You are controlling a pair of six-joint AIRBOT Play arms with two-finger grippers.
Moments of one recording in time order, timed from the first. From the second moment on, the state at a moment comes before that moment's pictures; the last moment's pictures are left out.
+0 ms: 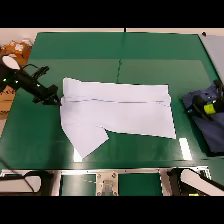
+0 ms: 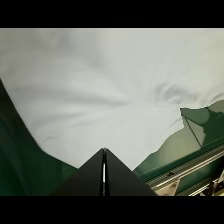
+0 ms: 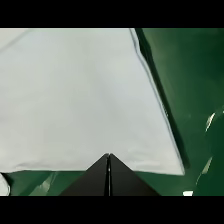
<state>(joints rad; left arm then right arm) 0.13 -1.42 1.25 1.07 -1.54 -1.42 -0.56 -1.10 0.88 -1.11 1.39 1.48</state>
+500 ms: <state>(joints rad) 0.13 -0.83 0.39 0.96 -1.10 -1.54 -0.55 -0.81 0.28 -0.92 1.11 1.51</state>
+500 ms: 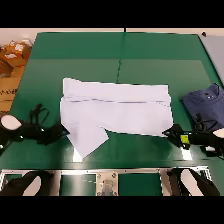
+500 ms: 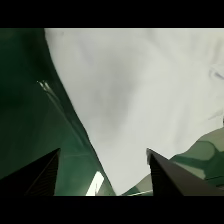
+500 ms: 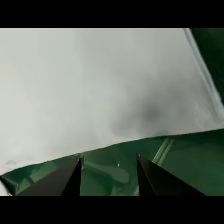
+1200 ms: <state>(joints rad) -0.09 -0.82 0.13 0.44 -0.70 -1.32 -0.55 -0.95 0.20 -0.75 0.85 1.49</state>
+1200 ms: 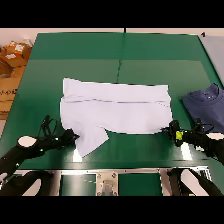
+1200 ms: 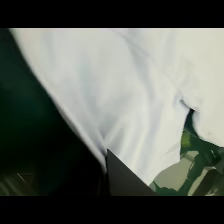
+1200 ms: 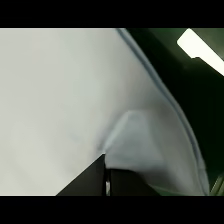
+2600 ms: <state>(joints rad) -0.15 -1.18 1.14 1.14 -1.19 -1.55 -0.43 -1.02 0.77 -0.84 1.08 1.54</state>
